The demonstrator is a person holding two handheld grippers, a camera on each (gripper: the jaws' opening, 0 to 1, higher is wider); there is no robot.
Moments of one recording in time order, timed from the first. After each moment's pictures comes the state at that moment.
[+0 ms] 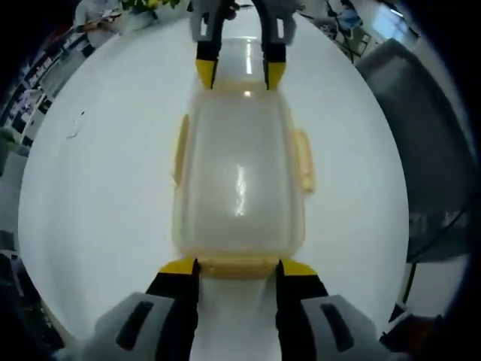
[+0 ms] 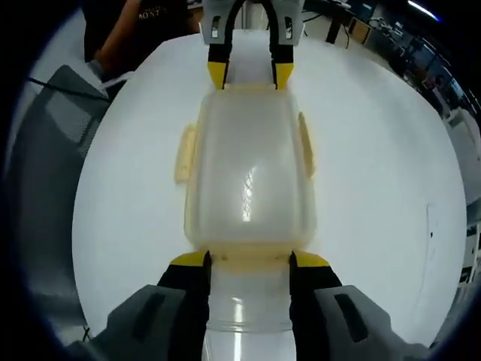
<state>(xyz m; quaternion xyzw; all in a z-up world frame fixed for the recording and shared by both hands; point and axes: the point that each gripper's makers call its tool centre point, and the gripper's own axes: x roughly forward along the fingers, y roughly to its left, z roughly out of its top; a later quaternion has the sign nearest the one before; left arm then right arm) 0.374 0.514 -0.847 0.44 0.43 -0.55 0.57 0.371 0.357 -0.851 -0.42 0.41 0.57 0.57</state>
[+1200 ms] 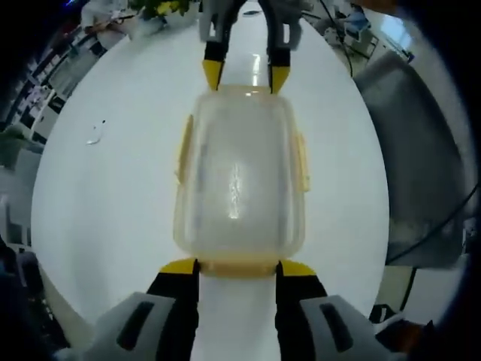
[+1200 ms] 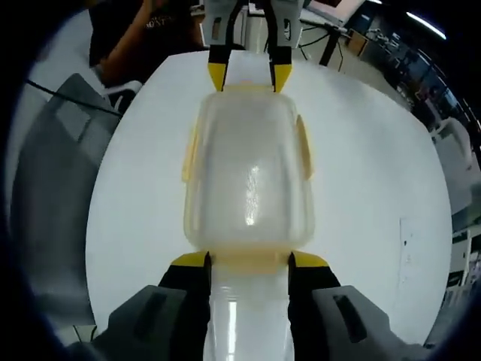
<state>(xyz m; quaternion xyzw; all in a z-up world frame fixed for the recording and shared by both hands) 0.367 0.518 -0.777 0.44 0.42 -0.52 0.59 0.367 0.357 -0.783 -0.42 0.37 0.58 0.60</state>
